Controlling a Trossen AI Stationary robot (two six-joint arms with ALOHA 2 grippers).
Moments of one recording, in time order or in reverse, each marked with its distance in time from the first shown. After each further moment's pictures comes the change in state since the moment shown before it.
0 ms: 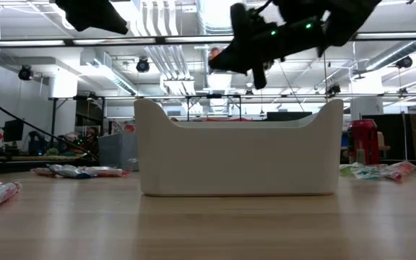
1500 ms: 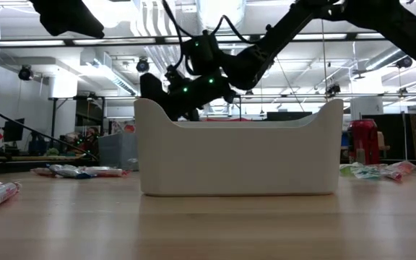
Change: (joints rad) left arm 0.000 -0.191 -0.033 -0.181 -0.066 -0.150; right arm -0.076 0.707 0.715 -0.124 -0.009 -0.052
